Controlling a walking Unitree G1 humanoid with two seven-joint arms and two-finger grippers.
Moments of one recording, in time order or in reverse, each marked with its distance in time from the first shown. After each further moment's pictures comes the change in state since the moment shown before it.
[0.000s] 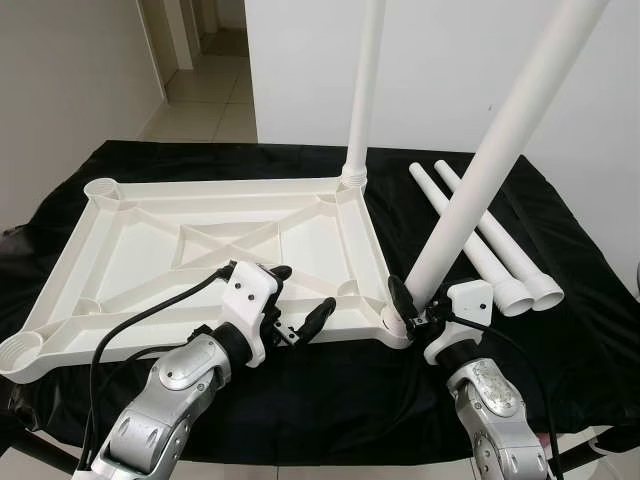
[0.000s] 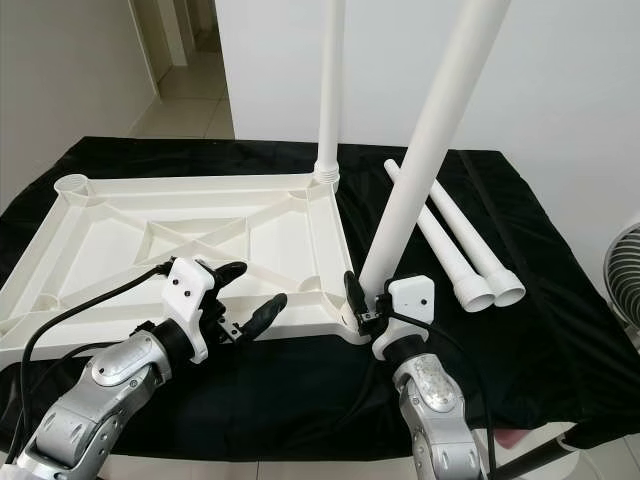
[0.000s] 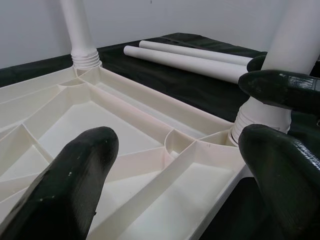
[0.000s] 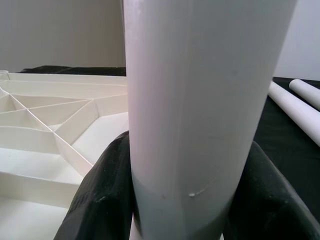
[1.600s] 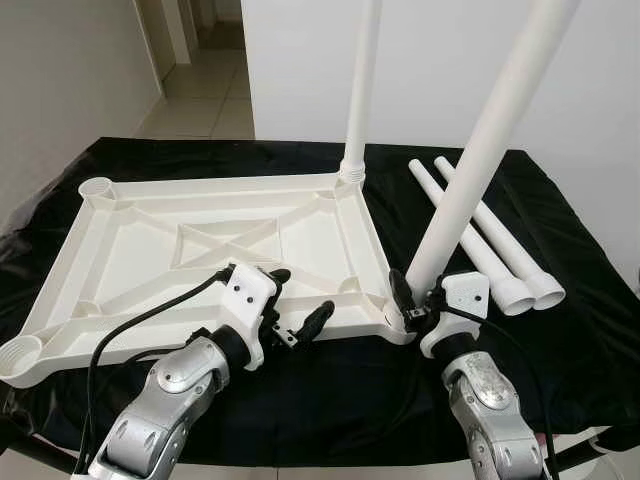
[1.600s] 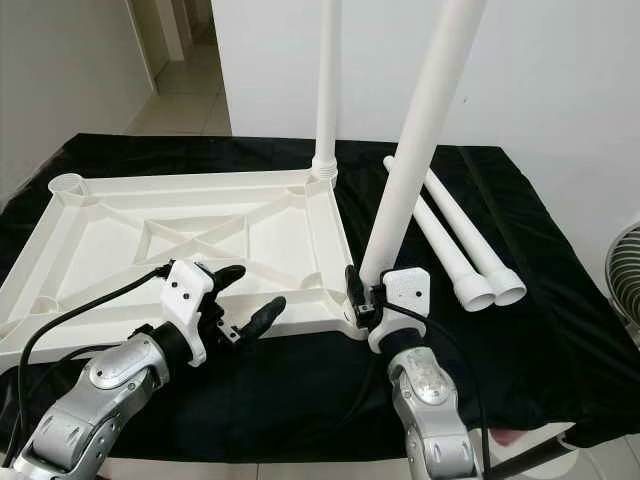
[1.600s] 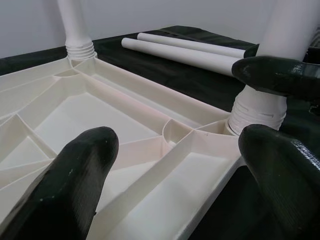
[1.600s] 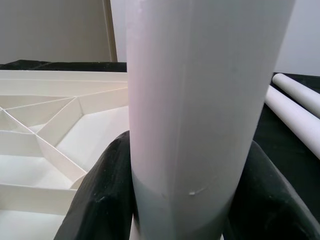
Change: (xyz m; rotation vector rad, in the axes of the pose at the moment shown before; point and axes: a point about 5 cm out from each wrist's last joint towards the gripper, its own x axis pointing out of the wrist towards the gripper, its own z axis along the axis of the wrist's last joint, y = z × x) left arm -0.002 -0.001 -0.001 -0.006 0.014 -0.001; right arm 0.005 0.003 0.004 -0.016 0.033 -0.069
